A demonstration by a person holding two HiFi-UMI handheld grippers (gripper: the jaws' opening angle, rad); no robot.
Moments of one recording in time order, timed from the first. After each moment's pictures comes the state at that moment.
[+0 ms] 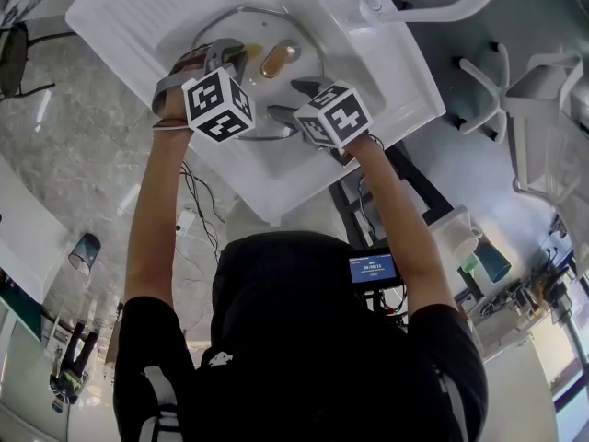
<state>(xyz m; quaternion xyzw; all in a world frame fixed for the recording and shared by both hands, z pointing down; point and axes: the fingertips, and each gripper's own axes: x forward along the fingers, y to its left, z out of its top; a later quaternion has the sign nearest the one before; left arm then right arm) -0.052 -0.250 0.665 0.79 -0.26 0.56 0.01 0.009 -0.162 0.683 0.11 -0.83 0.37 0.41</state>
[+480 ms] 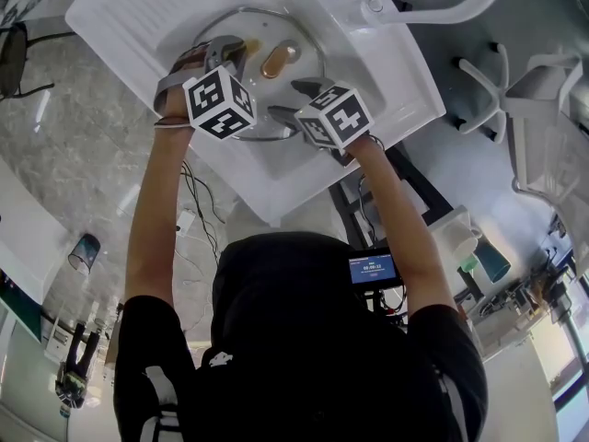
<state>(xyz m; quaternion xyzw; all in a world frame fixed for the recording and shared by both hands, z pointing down) -0.056 -0.259 0.667 0.78 -0.28 0.55 0.01 0.009 -0.162 0.683 0.11 -0.83 0.37 0.41</state>
